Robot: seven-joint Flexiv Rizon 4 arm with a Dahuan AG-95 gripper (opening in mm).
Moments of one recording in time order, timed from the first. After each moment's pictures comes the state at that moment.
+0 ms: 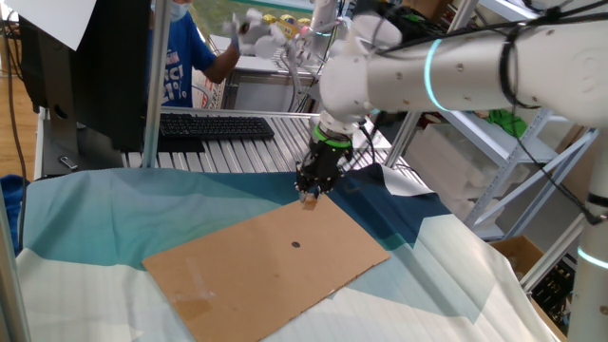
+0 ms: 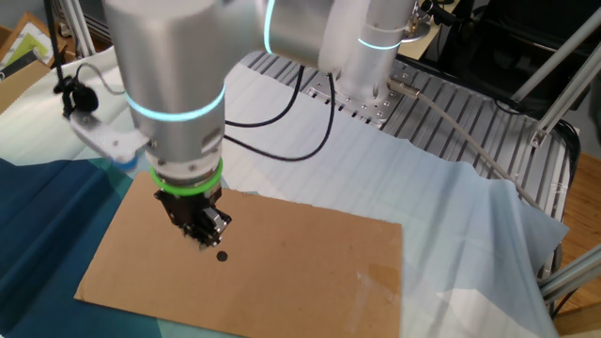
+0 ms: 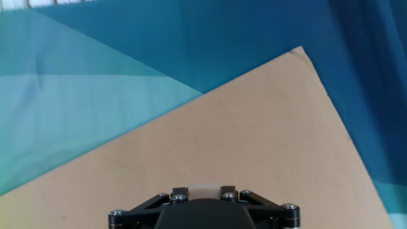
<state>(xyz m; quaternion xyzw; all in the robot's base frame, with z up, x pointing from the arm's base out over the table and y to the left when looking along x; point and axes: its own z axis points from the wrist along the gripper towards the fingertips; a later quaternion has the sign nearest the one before) 0.680 -0.028 0.126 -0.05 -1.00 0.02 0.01</state>
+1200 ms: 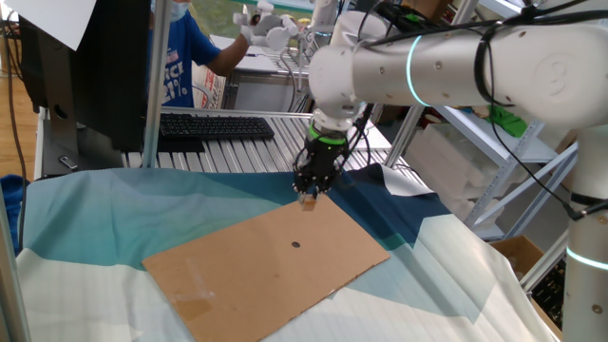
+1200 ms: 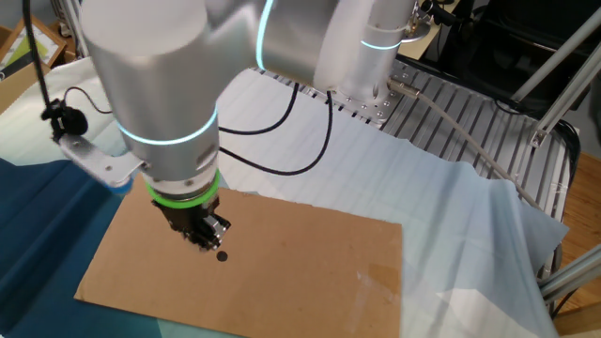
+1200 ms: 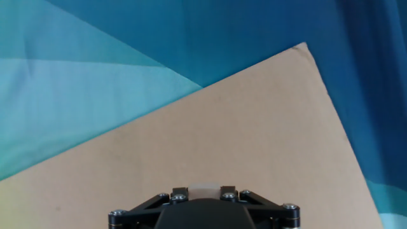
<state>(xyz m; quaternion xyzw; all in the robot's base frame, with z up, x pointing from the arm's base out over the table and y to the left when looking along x) 0.675 -0.024 0.117 -0.03 -1.00 0.02 0.00</state>
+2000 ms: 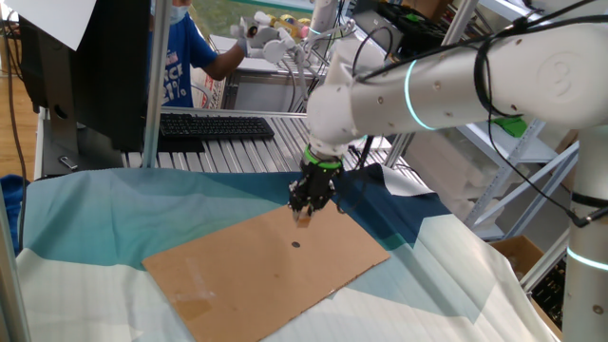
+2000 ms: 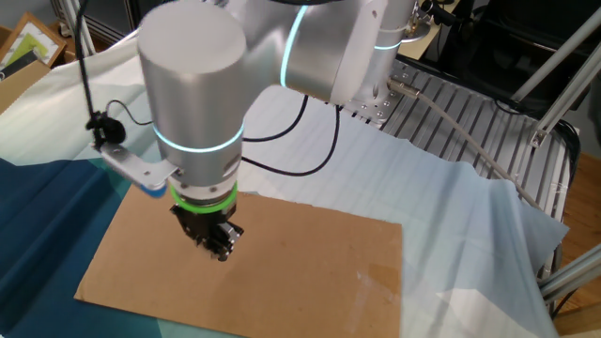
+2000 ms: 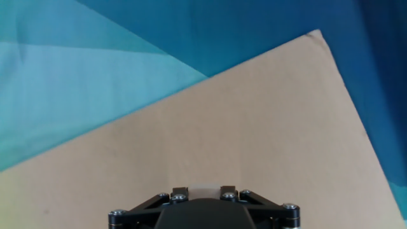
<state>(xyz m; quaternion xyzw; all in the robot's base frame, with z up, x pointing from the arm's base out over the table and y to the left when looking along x) 0.660 -0.016 0.077 -0.03 -1.00 0.02 -0.02</state>
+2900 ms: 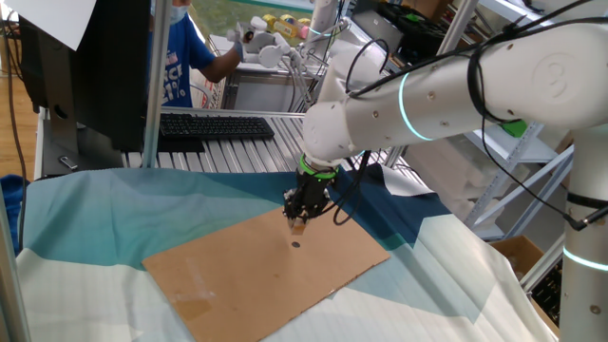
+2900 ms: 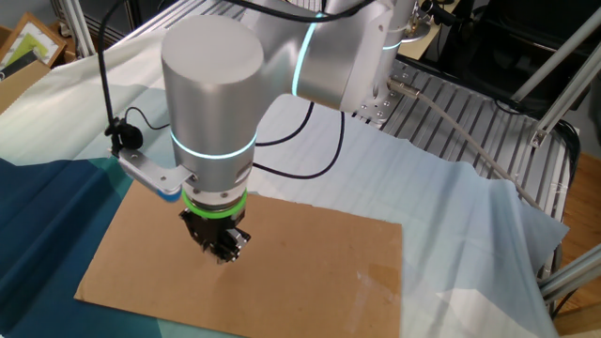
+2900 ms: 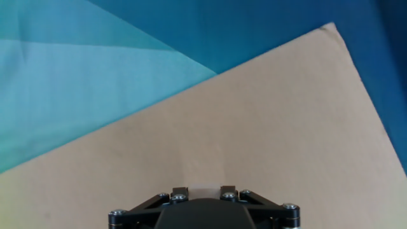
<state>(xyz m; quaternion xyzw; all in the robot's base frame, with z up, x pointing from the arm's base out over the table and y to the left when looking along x) 0.658 -0.007 0.059 -0.04 -1.00 0.01 -0.03</state>
